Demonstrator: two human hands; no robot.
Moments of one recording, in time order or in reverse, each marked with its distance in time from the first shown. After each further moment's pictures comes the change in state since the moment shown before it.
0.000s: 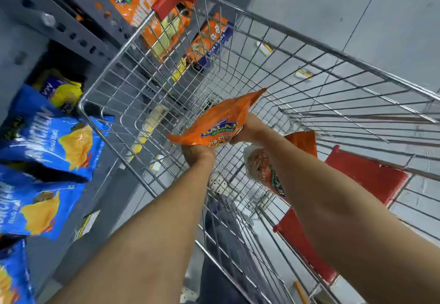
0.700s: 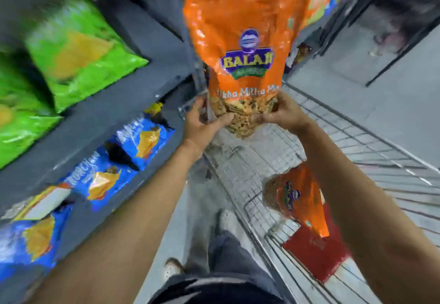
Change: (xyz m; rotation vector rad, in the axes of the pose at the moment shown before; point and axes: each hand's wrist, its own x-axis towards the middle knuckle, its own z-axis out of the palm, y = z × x) left_hand -0.116 0.070 -0.196 -0.351 -0.308 0.896; right_hand -0.144 -0.164 -0.123 0.530 0.103 -0.560
